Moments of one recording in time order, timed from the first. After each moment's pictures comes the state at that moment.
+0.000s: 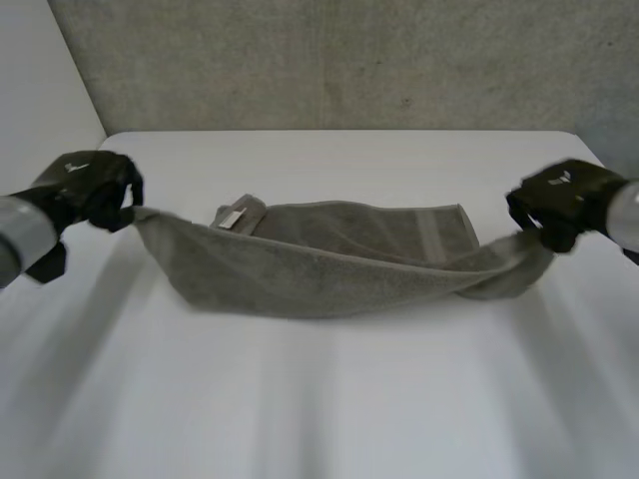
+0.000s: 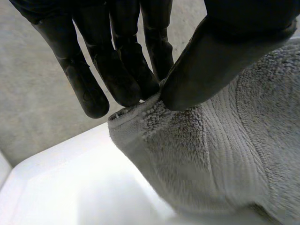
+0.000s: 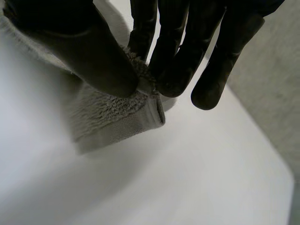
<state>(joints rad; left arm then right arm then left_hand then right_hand) 4.71 -1.86 -1.52 3.17 -1.11 3.32 1.67 -1.18 1.19 0.51 1.23 2.36 1.26 1.33 1.34 1.35 1.14 1.32 1.29 1.33 1.33 1.15</state>
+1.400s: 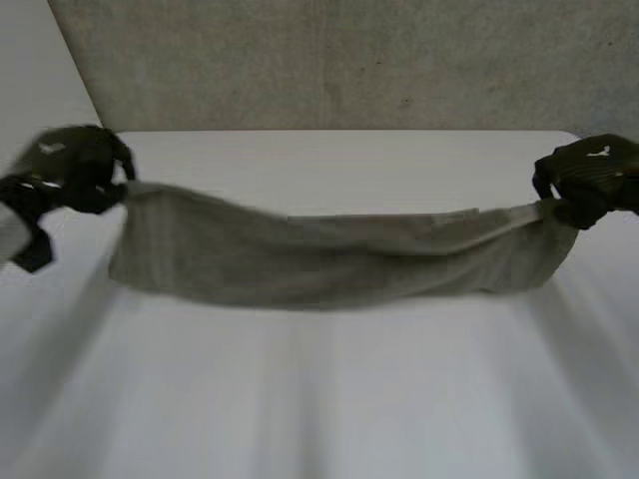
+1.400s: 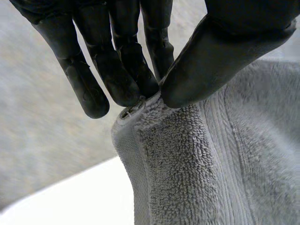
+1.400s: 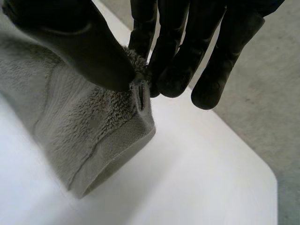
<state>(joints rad) 4.80 -1.73 -1.68 3.36 -0.93 3.17 1.56 -1.25 1.25 0.42 1.10 2.52 1.27 1.34 1.34 1.35 1.16 1.32 1.31 1.33 1.34 1.17</state>
